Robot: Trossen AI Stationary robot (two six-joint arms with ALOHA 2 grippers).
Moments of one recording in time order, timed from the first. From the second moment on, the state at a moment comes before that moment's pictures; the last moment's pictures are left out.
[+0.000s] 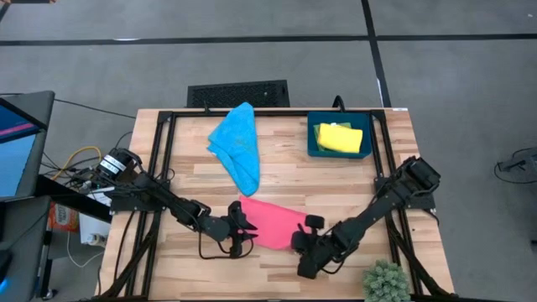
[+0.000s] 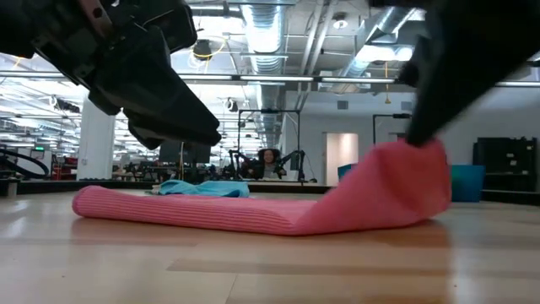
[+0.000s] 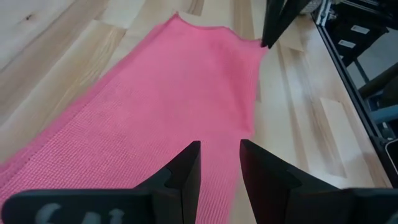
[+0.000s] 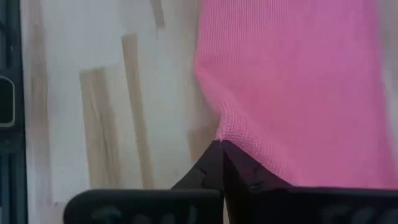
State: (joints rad) left arm -0.50 1.69 0.67 0.46 -0.37 -0.54; right arm 0.64 1.86 1.23 -0.51 0.33 0.74
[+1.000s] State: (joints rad) left arm -0.51 1.59 0.67 0.23 -0.28 -0.72; right arm 0.47 1.96 1.29 -0.14 0.15 0.29
